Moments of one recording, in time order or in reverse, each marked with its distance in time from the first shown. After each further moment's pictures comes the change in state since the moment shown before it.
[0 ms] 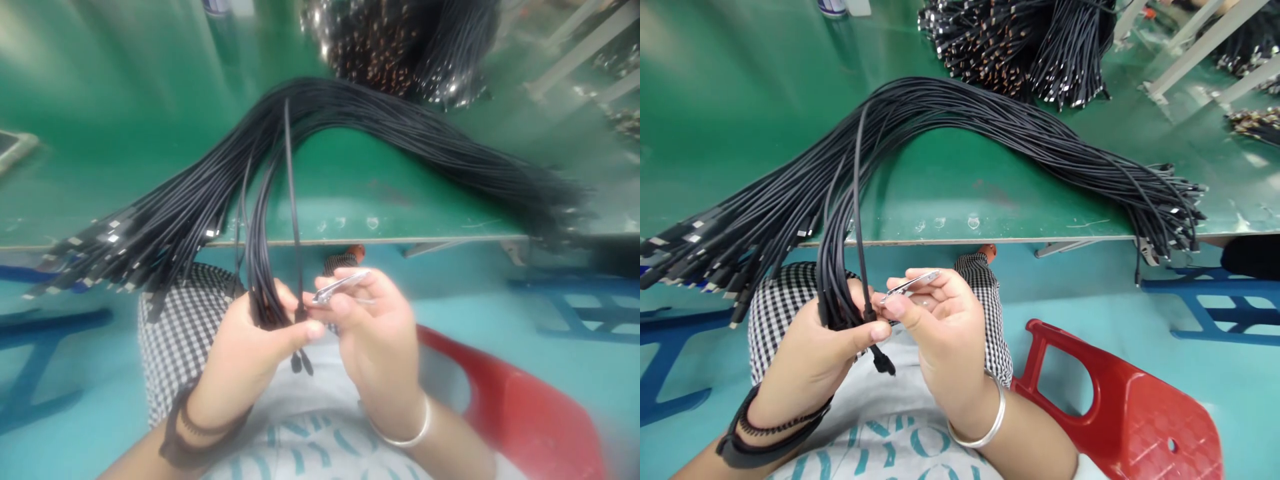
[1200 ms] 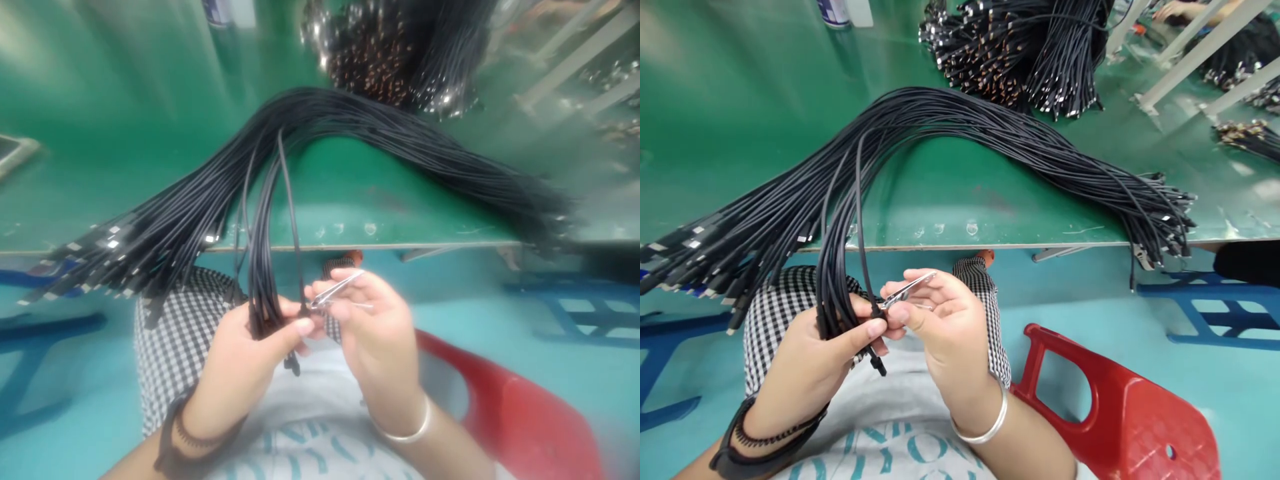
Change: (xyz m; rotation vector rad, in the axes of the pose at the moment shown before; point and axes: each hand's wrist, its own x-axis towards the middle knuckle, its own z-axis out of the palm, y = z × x) left_hand -0.003 0.011 0.004 0.114 0.020 -0.036; right_hand 0.007 0.000 -0.009 -0.053 -0.077 0.034
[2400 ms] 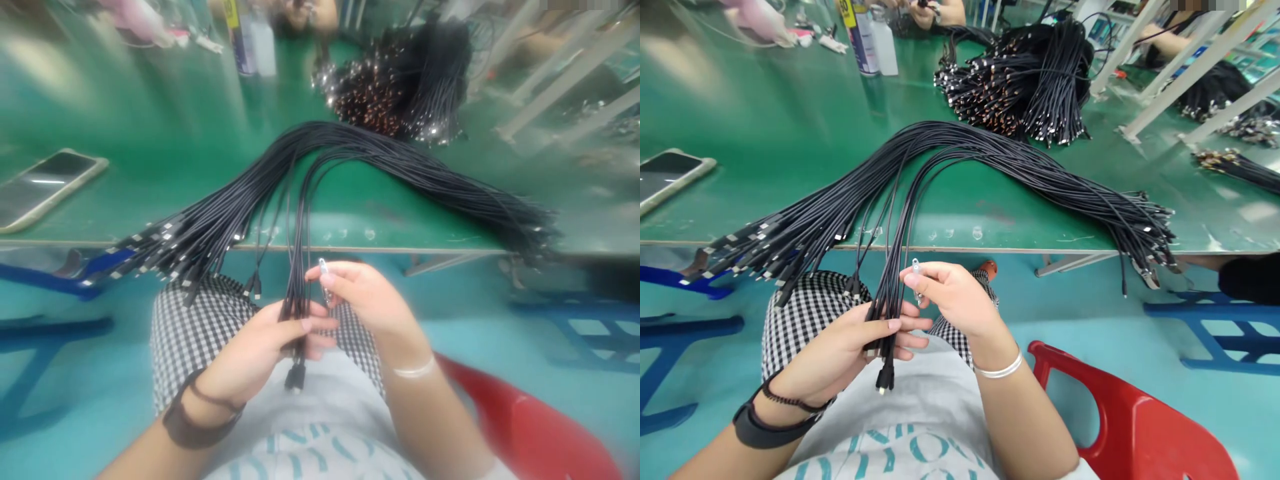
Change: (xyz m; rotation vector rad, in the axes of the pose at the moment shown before) left_hand -0.008 -0.011 -0.011 -0.280 -0.319 -0.246; right_hand 0.028 -0.030 -0.006 -0.778 -0.323 0.122
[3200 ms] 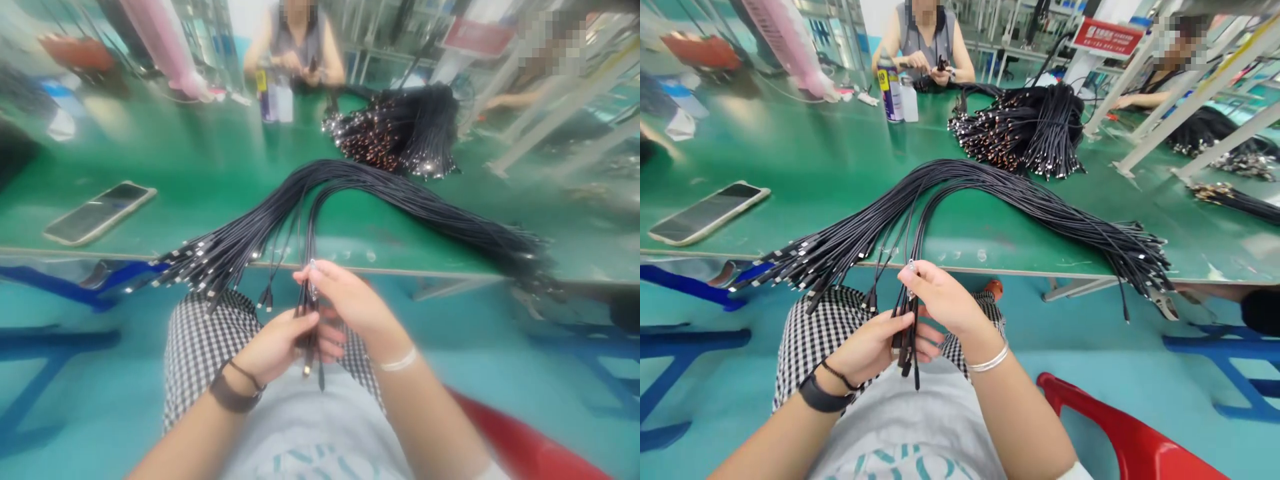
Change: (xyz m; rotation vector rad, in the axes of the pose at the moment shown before) left_hand 0.023 -0.008 -0.007 0.042 -0.123 0.099; right_hand 0.020 -0.010 0.019 0.099 -0.084 -0.053
